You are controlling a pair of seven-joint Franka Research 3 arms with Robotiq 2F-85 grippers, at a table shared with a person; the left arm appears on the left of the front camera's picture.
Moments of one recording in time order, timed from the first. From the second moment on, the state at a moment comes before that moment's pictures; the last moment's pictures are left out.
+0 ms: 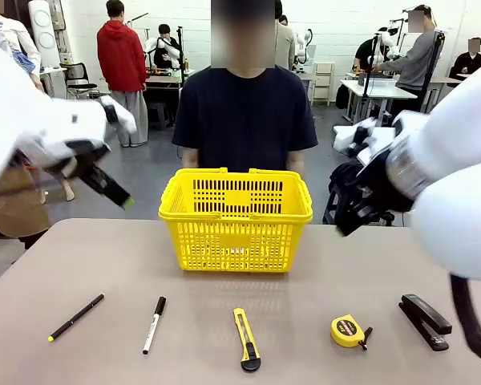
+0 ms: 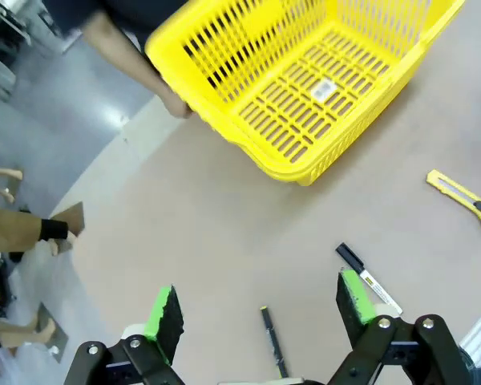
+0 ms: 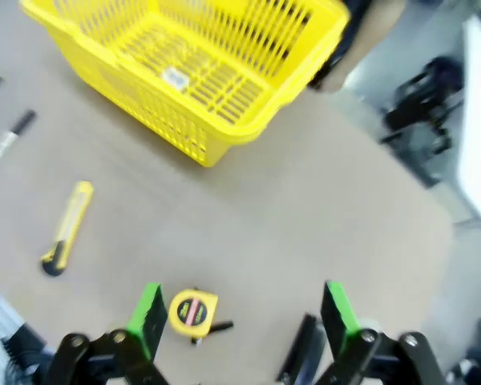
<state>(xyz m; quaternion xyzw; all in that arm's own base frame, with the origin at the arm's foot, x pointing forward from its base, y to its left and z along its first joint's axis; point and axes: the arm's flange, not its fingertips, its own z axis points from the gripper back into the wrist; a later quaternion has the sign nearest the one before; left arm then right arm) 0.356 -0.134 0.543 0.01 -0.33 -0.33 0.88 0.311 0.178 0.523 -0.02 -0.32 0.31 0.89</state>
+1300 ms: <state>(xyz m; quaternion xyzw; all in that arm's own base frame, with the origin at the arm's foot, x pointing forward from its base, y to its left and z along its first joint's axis) 0.365 -0.058 0.627 -0.18 -0.31 -0.41 0.84 0.251 0.098 0.628 0.10 -0.30 0.33 0.89</state>
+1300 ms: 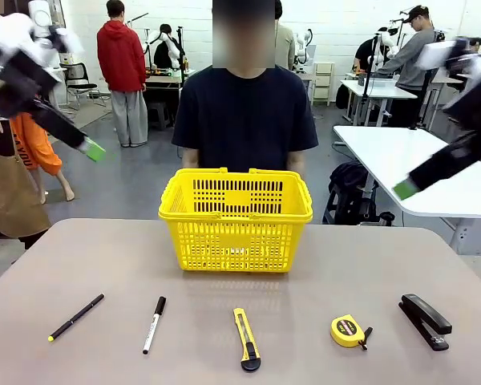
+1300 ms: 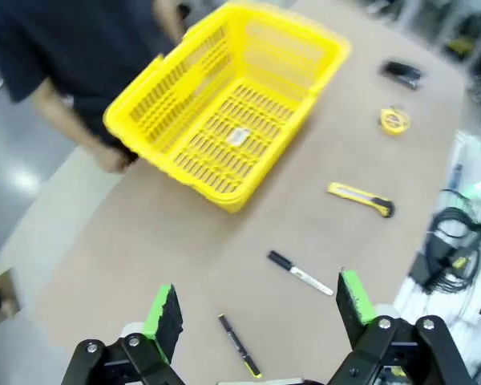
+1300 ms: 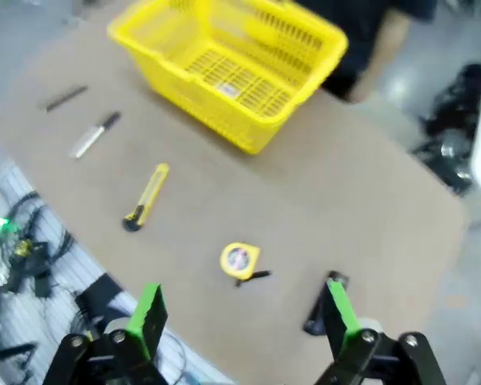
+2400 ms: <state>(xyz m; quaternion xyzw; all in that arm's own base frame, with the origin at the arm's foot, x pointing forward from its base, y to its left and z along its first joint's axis) 0.383 0.228 0.623 -0.26 -0.37 -0.30 0.84 0.273 -0.205 0.621 0.35 -0.33 0.18 0.86</state>
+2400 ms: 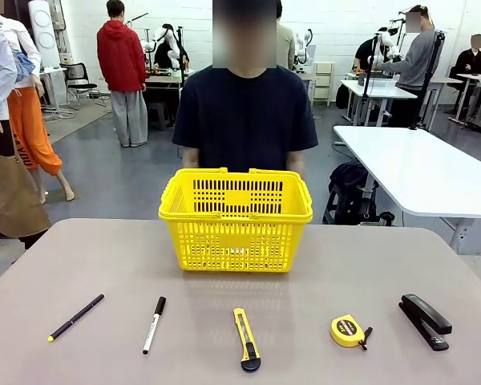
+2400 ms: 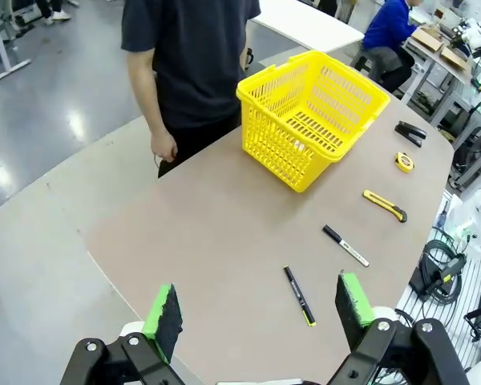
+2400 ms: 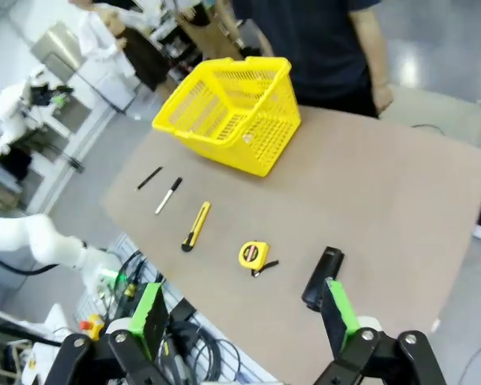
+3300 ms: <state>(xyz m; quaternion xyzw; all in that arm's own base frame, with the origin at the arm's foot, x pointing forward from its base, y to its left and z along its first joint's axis) 0.378 0.232 0.621 -0.26 -0.36 -0.29 0.85 0.256 -0.218 0.631 0.32 -0.35 0.14 0.87</state>
